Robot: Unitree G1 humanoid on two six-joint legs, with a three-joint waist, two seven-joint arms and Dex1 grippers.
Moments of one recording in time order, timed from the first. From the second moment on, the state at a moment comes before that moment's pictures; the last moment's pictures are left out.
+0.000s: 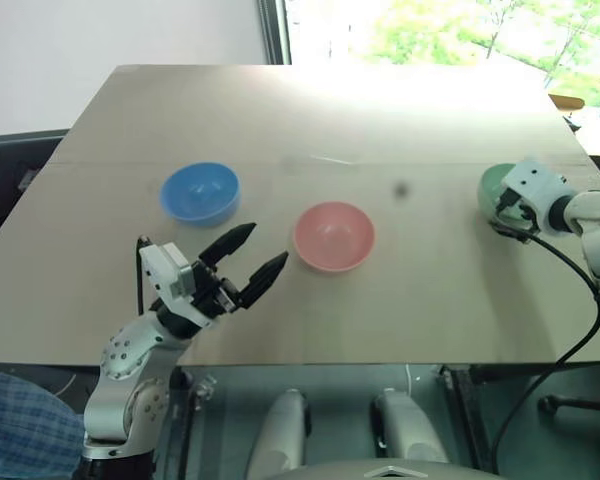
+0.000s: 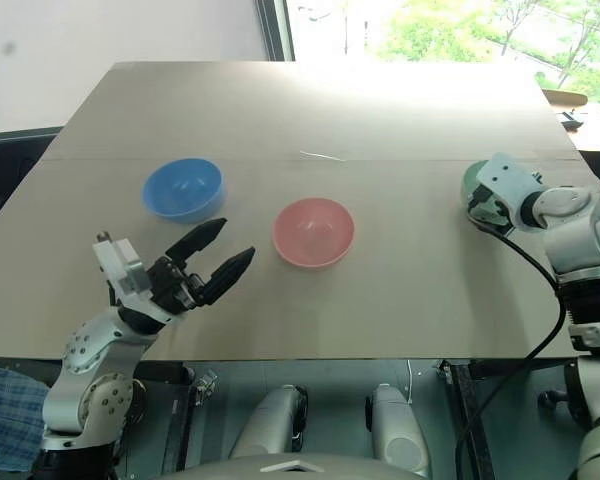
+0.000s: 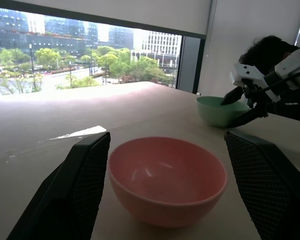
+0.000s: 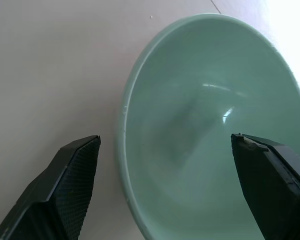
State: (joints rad) left arm 0.10 0.42 0.19 -0.42 -0.62 0.08 -0.78; right arm -0.67 -0.81 0.10 0.29 -0.22 0.56 0.84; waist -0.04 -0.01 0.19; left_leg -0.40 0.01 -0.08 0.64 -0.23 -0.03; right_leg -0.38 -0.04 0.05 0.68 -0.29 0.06
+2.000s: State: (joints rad) left arm 0.09 0.42 0.20 -0.42 -0.63 0.07 -0.78; right arm -0.83 -0.61 0.44 -0.30 -0.07 0.63 1.10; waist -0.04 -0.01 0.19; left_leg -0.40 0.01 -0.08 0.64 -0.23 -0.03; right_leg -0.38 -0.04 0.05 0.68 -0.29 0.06
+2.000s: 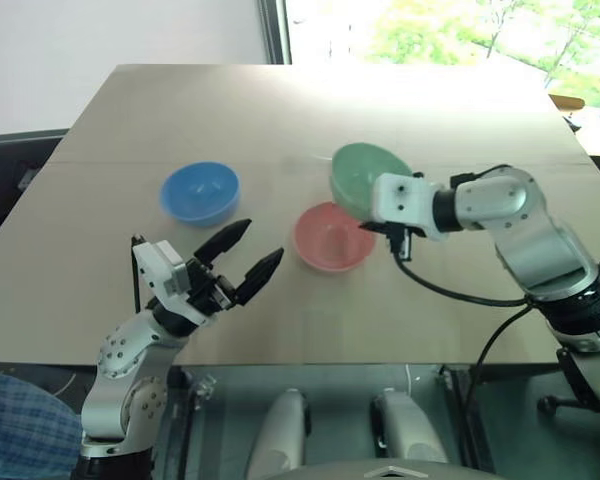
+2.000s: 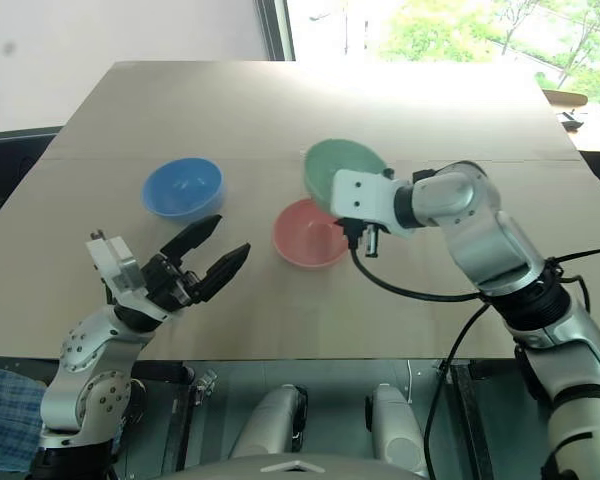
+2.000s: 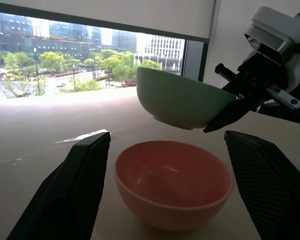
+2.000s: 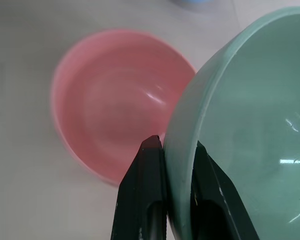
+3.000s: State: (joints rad) left arm -0.05 0.54 0.22 -0.34 -0.51 0.21 -0.64; right arm -0.78 -0.53 -0.02 -0.36 0.36 0.83 1.04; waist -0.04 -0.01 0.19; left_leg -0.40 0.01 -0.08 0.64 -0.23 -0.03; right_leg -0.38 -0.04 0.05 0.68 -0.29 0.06
